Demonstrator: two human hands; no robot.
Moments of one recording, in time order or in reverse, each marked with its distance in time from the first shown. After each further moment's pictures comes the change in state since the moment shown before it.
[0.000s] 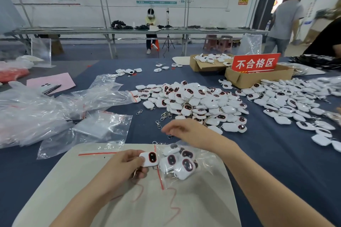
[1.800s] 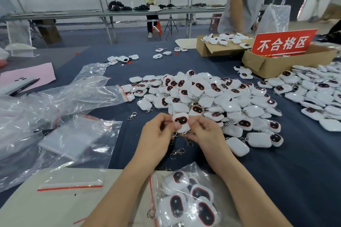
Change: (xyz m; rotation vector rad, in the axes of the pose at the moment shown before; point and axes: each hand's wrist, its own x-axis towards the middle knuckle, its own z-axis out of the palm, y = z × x) left_hand 0.182 0.009 0.055 0.247 0.071 0.563; right_hand 0.063 0.068 0.023 0.939 0.514 0.126
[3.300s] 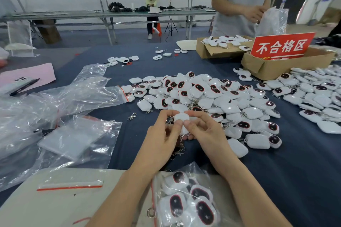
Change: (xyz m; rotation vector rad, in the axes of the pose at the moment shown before) left_hand -0.007 -0.002 0.001 0.126 -0.074 0.151; right_hand -0.003 -0.007 -0.006 -0.073 -0.030 -0.045
